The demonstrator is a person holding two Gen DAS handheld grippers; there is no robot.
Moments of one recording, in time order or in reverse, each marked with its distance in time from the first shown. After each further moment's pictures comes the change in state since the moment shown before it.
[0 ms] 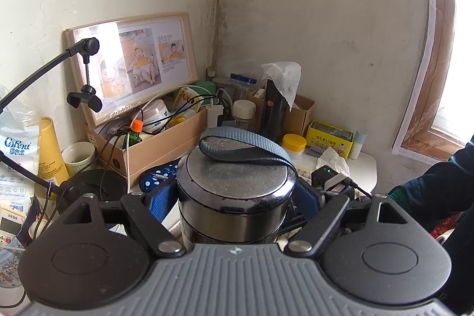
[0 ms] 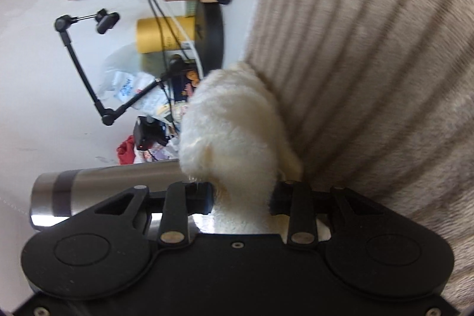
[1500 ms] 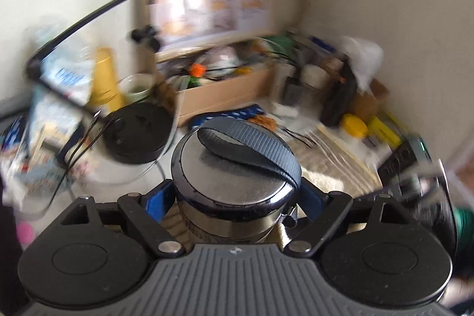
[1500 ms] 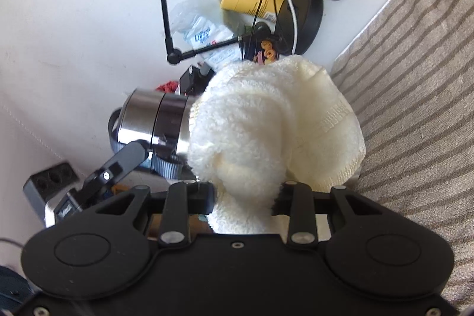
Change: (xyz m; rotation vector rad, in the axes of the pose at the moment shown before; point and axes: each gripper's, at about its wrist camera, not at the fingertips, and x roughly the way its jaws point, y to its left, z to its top) left arm 0.022 -0.016 0.032 -0.216 0.256 0.249; right arm -0.026 0.093 -0.026 -0.341 0.118 0.050
